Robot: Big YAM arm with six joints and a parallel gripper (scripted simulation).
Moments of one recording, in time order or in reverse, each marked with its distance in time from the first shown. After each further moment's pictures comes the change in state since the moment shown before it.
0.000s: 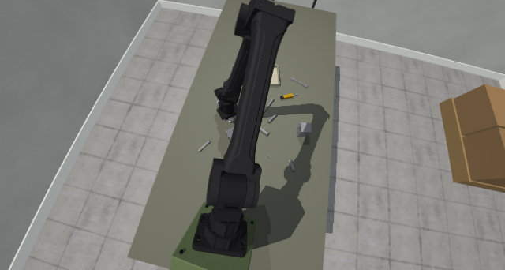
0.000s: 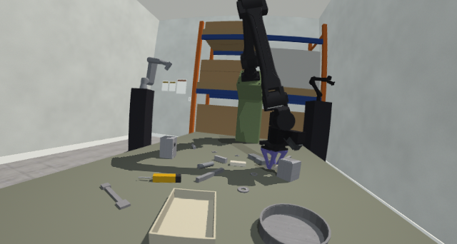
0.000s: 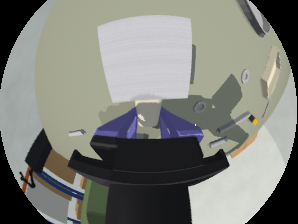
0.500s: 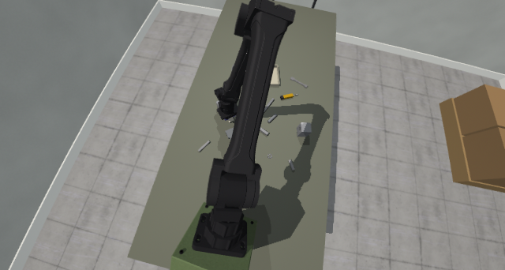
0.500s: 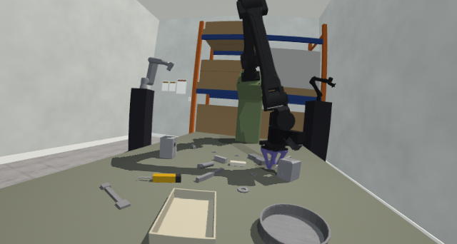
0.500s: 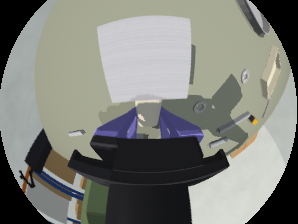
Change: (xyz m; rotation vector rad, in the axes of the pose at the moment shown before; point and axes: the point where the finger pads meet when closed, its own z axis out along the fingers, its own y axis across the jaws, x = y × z) arm 0.000 0.000 0.000 0.001 -0.002 0.000
